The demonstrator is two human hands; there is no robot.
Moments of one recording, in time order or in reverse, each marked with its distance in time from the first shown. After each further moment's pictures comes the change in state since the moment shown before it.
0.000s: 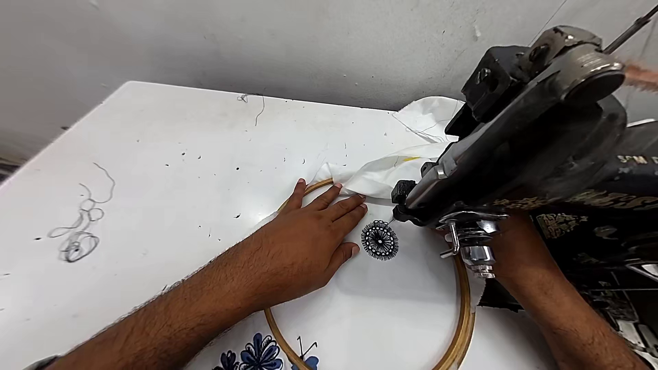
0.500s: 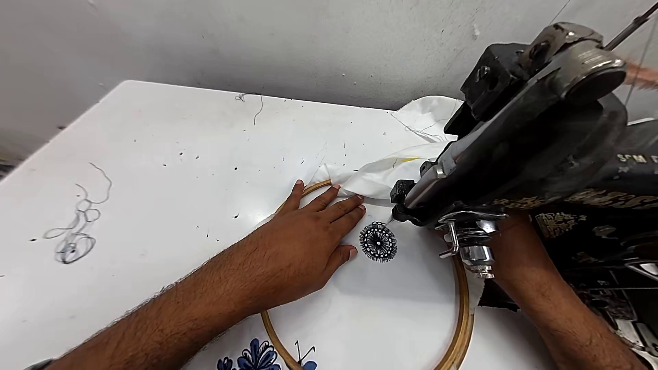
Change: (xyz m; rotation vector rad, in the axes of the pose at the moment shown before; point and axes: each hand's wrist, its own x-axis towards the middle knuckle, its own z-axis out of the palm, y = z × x) left_hand -0.002 0.001 -0.002 -0.003 -0.024 -0.006; right_hand -0.003 -0.004 -0.001 -0.024 0.003 0.021
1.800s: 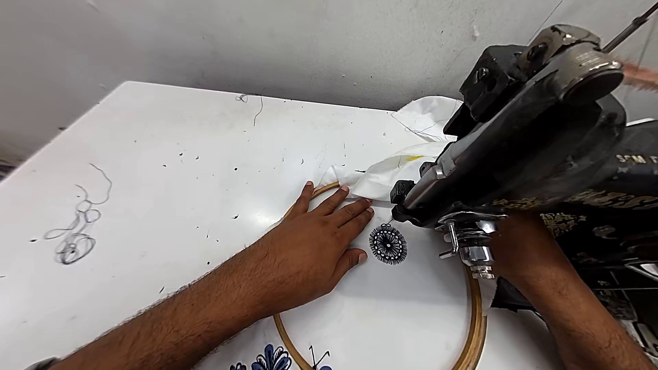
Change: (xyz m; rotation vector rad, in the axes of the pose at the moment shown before) left_hand 0.005 0.006 0.008 0.011 0.041 0.034; right_hand 0.006 0.001 -0.009 -0.121 -0.042 -0.013
